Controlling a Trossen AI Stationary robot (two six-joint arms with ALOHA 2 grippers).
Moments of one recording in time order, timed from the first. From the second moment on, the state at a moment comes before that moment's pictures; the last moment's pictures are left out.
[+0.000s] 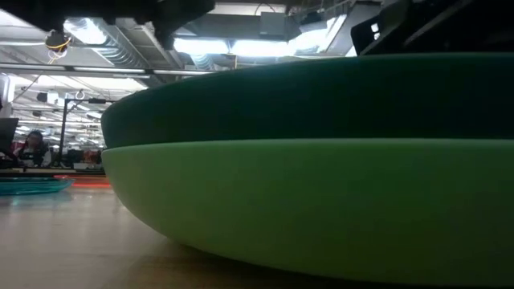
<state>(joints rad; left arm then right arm) -0.22 1.13 0.45 0.73 -0.25 -0.09 0.60 1.67 0.75 0.44 0.18 -0.03</state>
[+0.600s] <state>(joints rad) -0.31 1.32 0.79 0.21 -0.33 -0.09 0.60 1.67 0.75 0.45 0.17 -0.03</state>
